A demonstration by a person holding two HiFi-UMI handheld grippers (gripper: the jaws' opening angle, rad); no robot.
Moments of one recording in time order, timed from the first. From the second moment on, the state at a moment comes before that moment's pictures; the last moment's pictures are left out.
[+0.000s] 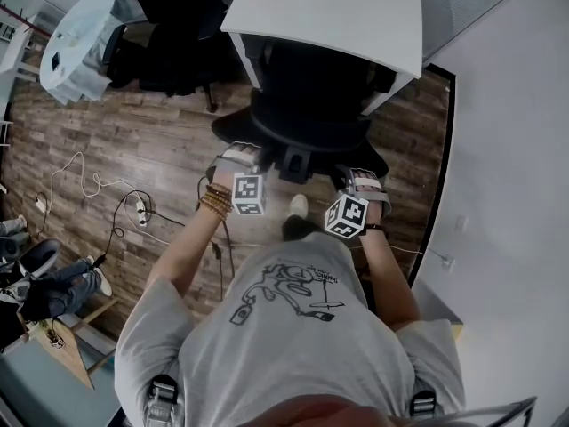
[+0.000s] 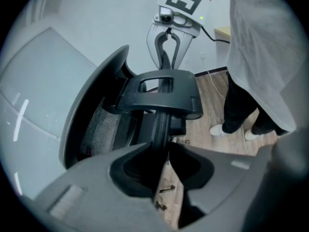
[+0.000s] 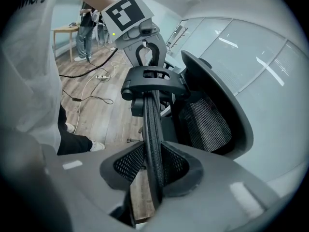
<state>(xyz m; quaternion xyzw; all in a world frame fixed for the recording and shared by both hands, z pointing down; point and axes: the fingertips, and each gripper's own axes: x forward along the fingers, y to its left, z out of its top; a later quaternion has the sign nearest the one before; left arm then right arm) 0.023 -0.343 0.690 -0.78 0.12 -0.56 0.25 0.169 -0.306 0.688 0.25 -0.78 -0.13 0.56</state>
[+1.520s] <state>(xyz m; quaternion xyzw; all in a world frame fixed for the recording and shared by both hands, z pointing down) -0.039 -0.164 0.689 -0.78 0.11 -0.56 0.26 0.109 -0.132 0.689 0.27 -0.77 -0.10 0.56</state>
